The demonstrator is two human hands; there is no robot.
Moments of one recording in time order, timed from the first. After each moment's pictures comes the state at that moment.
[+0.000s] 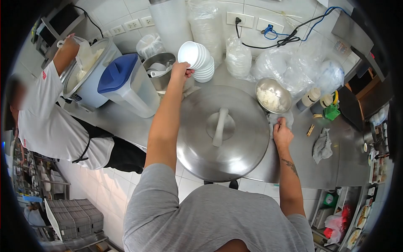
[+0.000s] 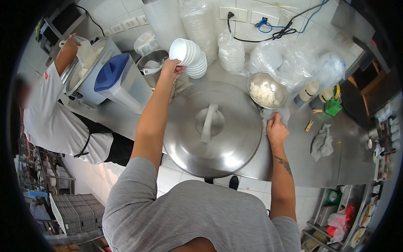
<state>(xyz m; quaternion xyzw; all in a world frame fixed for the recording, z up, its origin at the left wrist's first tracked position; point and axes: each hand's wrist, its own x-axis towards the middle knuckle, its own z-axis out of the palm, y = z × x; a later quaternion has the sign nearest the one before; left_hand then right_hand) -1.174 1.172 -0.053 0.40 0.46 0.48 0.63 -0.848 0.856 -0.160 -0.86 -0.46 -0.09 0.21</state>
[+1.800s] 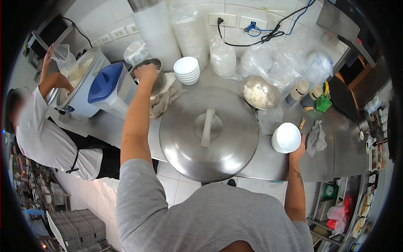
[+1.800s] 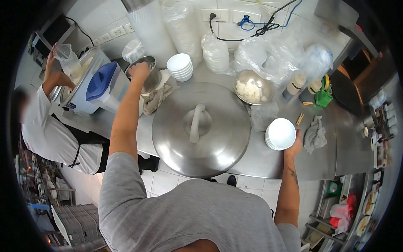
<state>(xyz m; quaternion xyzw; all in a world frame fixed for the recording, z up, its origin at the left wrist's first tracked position) -1.222 1.182 -0.013 0.73 0.67 0.02 -0.11 -0.763 0.753 -0.182 -0.90 -0.25 -0.09 0.34</state>
